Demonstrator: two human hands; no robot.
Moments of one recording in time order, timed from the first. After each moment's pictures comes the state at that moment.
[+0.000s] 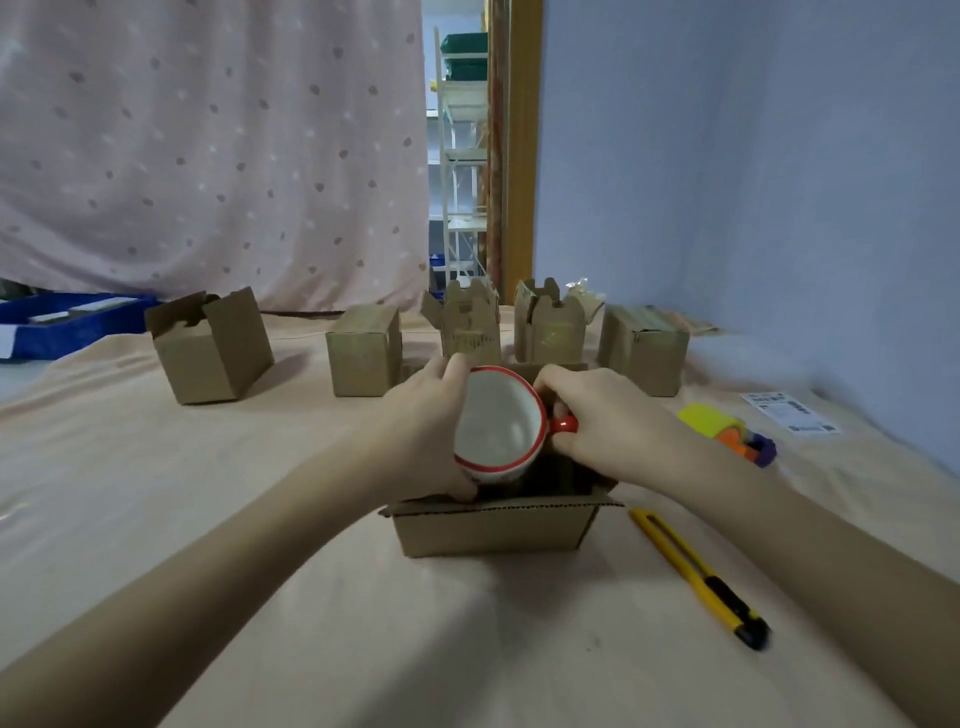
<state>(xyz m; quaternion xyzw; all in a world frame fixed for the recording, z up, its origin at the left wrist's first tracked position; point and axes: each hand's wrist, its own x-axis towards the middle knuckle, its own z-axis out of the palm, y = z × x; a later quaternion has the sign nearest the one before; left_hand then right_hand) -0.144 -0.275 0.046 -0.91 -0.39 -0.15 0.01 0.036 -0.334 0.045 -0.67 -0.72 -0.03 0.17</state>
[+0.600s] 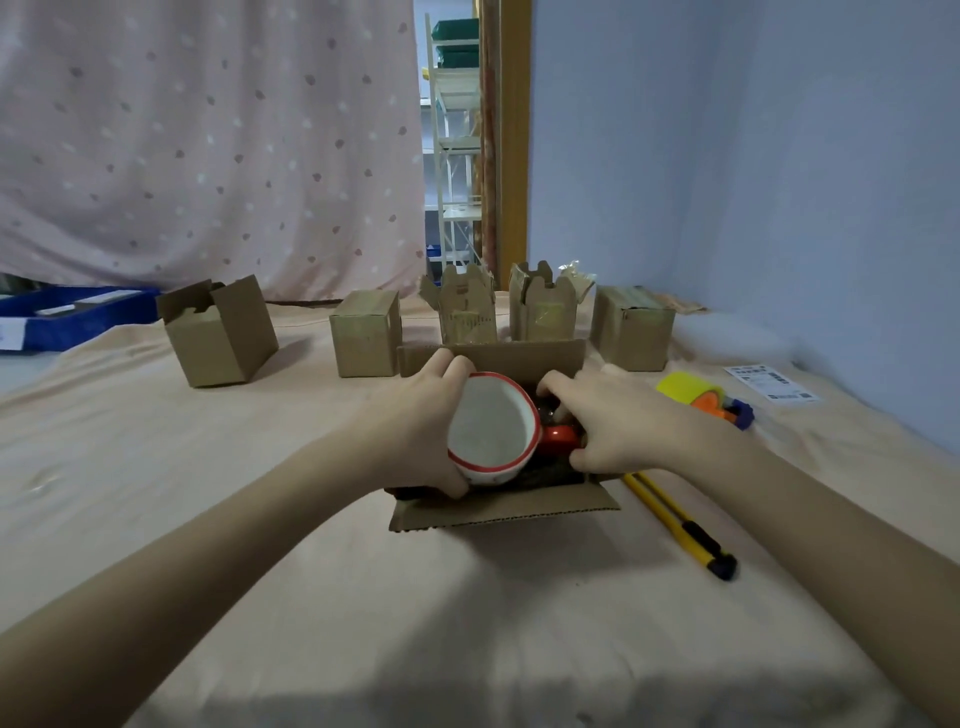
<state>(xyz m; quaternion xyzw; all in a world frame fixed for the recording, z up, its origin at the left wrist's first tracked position) -0.157 -0.303 0.039 -0.92 -0.38 -0.09 0.06 0.039 -0.359 0.032 -0.68 -0.72 -0.08 -0.02</state>
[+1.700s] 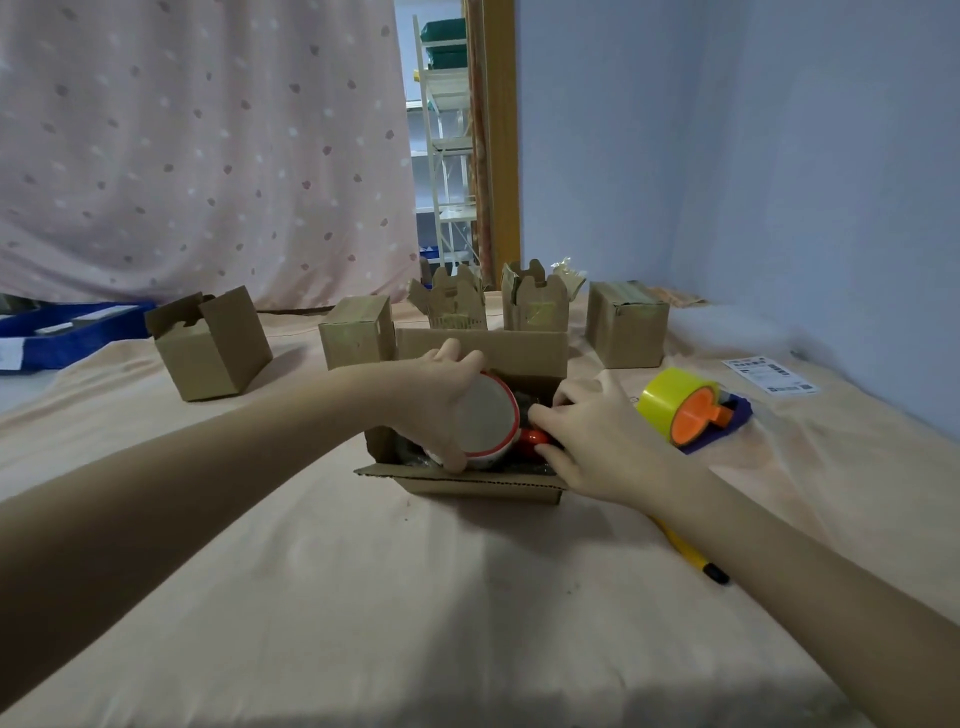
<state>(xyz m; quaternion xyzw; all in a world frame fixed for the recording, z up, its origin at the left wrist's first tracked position) -0.114 -0.266 0.060 -0.92 -0.37 0.08 0.04 0.055 -0.353 -0.015 -0.58 -0.76 -0.26 0.15</state>
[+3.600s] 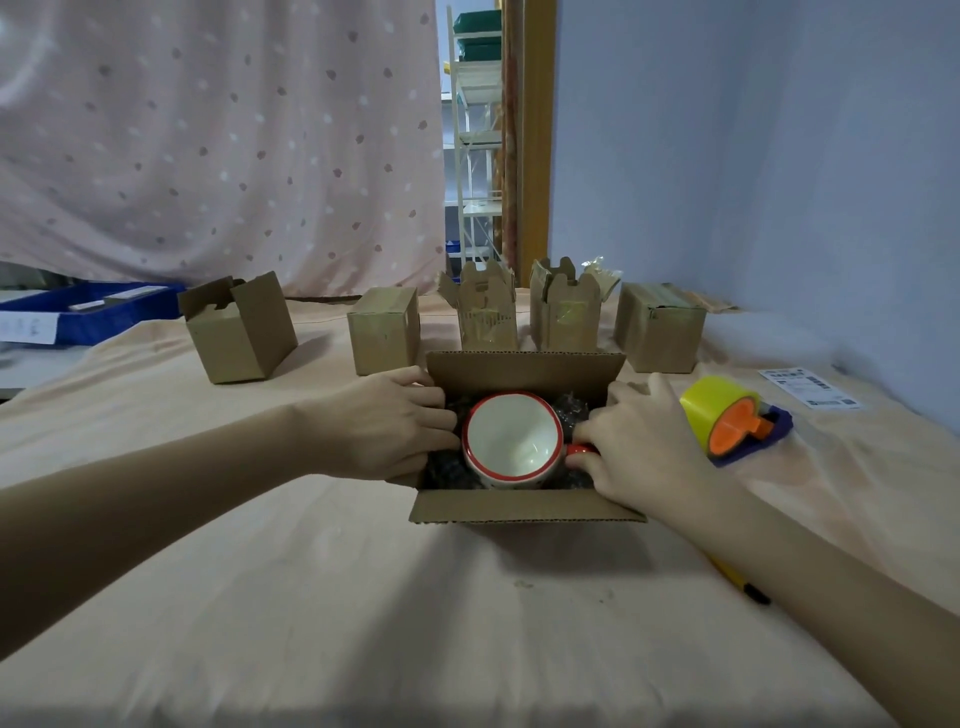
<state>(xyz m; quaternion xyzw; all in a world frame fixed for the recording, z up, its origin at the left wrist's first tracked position) -0.197 -0.228 0.021 -0.94 -0.03 -0.09 0.33 0.032 -0.355 -0.001 -0.69 -0.68 -0.23 0.01</state>
